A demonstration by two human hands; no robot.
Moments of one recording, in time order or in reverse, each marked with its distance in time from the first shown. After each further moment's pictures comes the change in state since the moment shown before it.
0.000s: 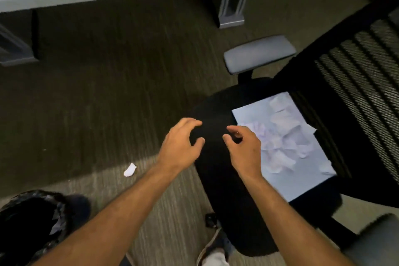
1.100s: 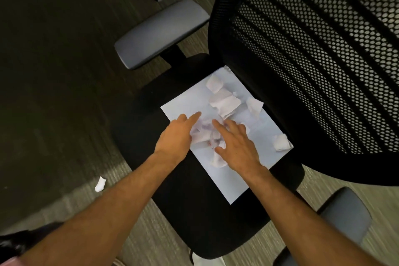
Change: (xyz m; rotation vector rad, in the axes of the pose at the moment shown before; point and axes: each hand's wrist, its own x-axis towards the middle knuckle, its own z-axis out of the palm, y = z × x) left_hand 0.085 0.091 0.172 0.444 -0.489 0.006; right_hand 0.069 0.169 -0.104 -0.591 -0.309 -0.108
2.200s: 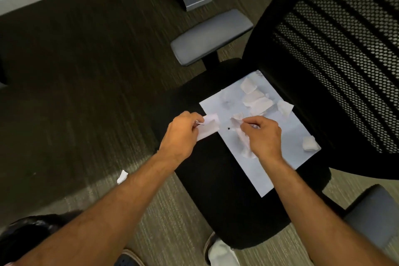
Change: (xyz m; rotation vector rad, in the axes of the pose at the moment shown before) left_hand -0.068 -0.066 -0.047 -0.278 0.276 -0.040; right_hand -0.008 -0.083 -0.033 0.784 0.345 0.366
